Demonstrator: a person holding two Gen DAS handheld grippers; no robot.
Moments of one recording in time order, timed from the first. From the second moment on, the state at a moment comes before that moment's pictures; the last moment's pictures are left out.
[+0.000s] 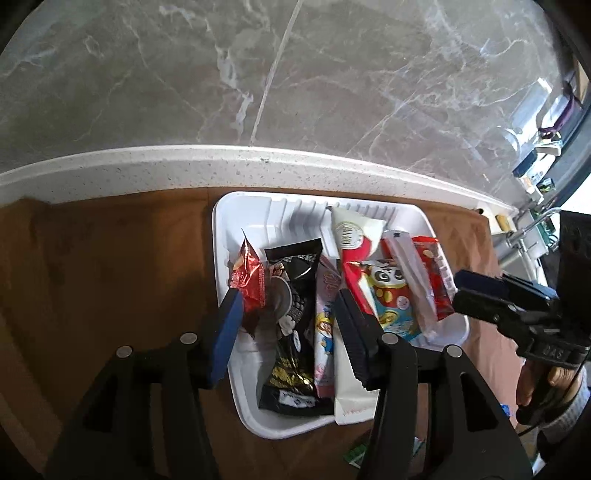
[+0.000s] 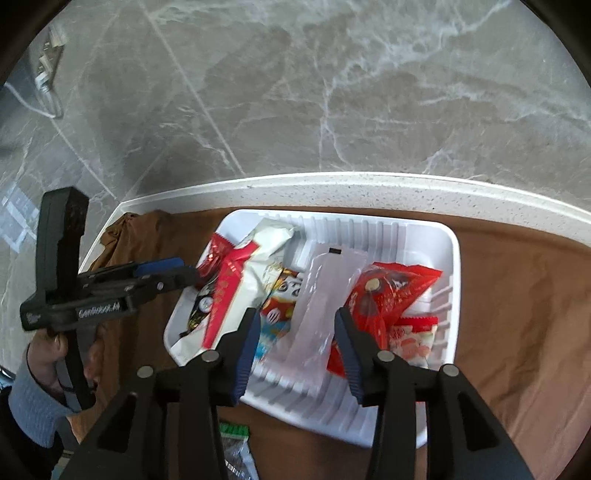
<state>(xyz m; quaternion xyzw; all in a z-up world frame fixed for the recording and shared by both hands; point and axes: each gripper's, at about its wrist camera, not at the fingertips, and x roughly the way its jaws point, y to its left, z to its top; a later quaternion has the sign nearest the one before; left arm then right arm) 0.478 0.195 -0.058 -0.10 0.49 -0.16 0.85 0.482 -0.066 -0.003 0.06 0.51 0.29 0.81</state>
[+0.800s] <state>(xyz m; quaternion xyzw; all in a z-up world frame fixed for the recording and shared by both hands) 0.285 0.163 -0.054 -0.10 0.54 -0.20 0.81 0.248 -0.081 -0.019 -0.14 0.53 0.44 0.71</state>
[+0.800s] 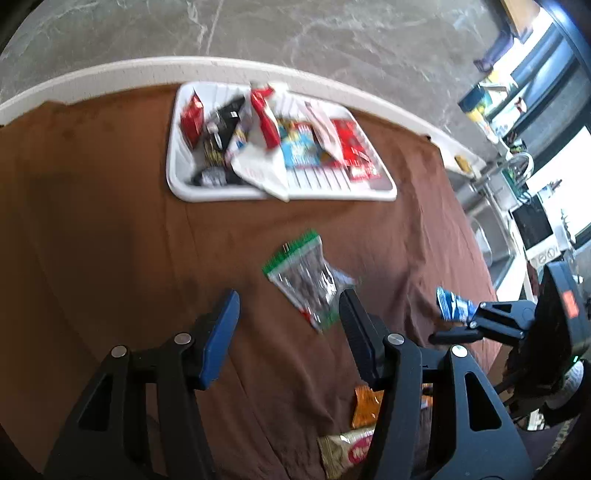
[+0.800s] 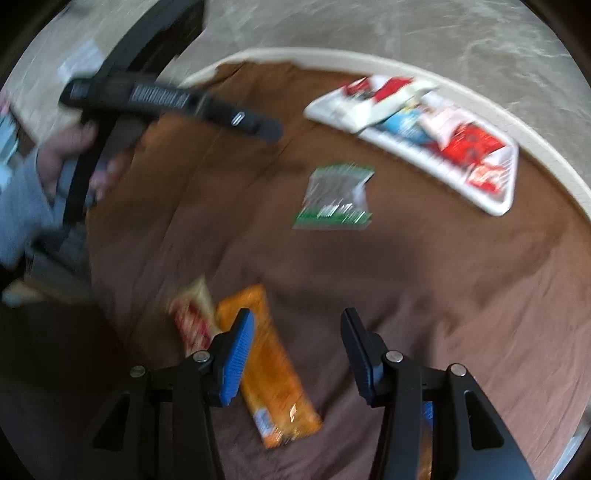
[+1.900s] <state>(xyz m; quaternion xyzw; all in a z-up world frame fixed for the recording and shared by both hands) 0.254 0.141 -0.067 -0.09 0.56 -0.22 0.80 0.218 -0.076 -0.051 -0.24 0.52 0.47 0.67</state>
